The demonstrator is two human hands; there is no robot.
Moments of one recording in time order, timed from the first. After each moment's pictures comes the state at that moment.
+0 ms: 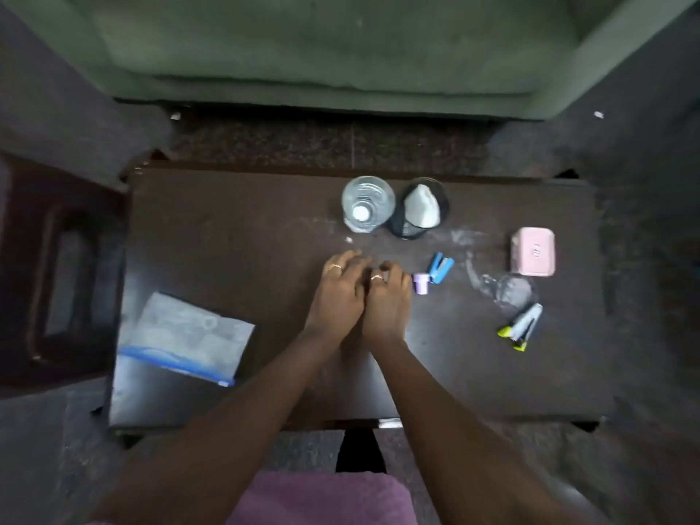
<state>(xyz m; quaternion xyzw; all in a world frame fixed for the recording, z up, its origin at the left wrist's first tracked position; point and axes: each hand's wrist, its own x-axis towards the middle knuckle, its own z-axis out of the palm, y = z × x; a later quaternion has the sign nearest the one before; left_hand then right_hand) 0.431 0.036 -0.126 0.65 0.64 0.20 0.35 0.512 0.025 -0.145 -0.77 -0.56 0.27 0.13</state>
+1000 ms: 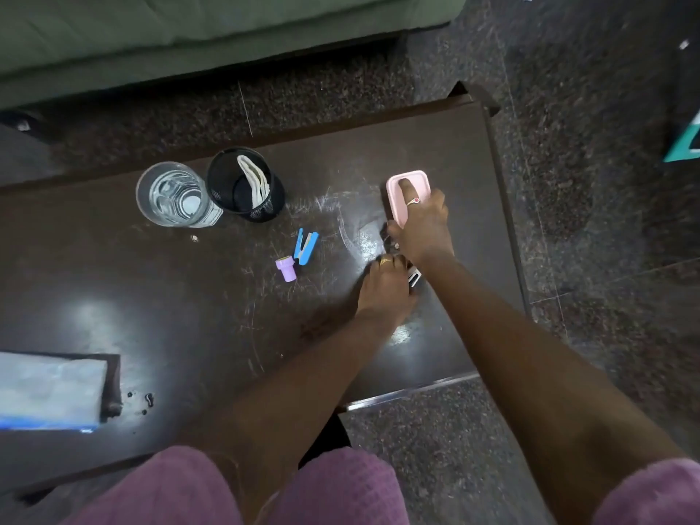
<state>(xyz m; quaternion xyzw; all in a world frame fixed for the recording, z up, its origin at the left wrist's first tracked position) 0.724 0.018 -0.192 0.75 0.55 -0.06 0.36 0.813 0.081 -0.184 -0.81 -0.52 0.26 0.03</state>
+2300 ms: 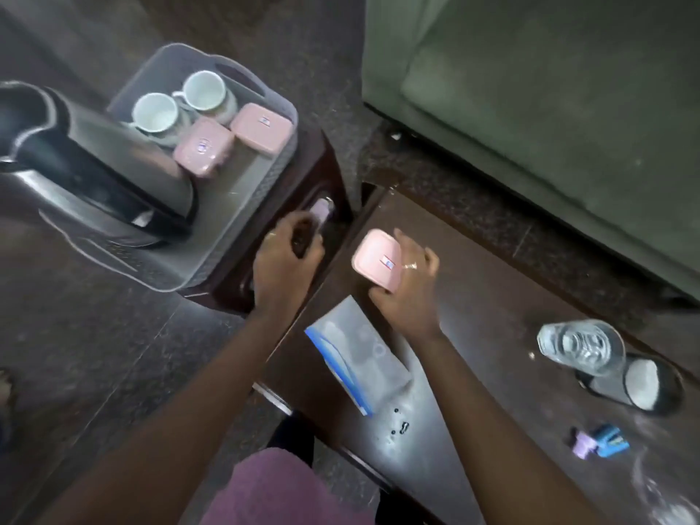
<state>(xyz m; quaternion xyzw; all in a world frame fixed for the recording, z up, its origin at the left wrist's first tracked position) 0.091 0.015 -0.074 0.29 0.87 0.38 0.15 0.248 0.090 -0.102 -0.46 -0.80 0.36 0.15</state>
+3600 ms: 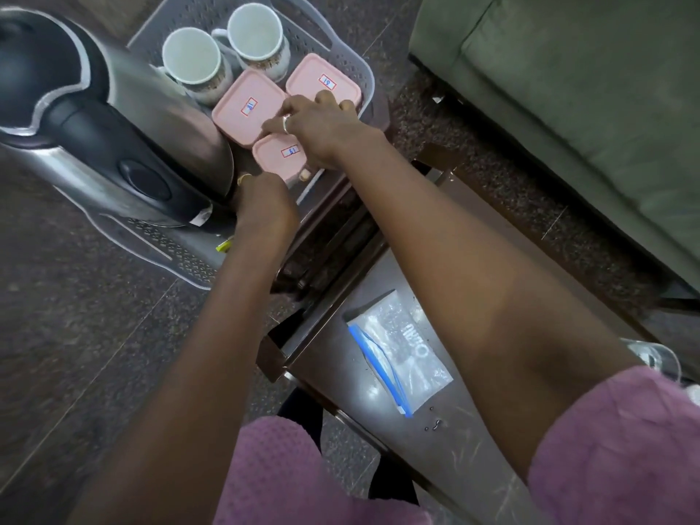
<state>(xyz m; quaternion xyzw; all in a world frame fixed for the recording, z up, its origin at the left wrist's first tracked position) -0.043 0.029 -0.074 0.28 0.92 0.00 0.28 -0.029 0.155 -0.068 -0.14 -0.96 0.14 -0.22</state>
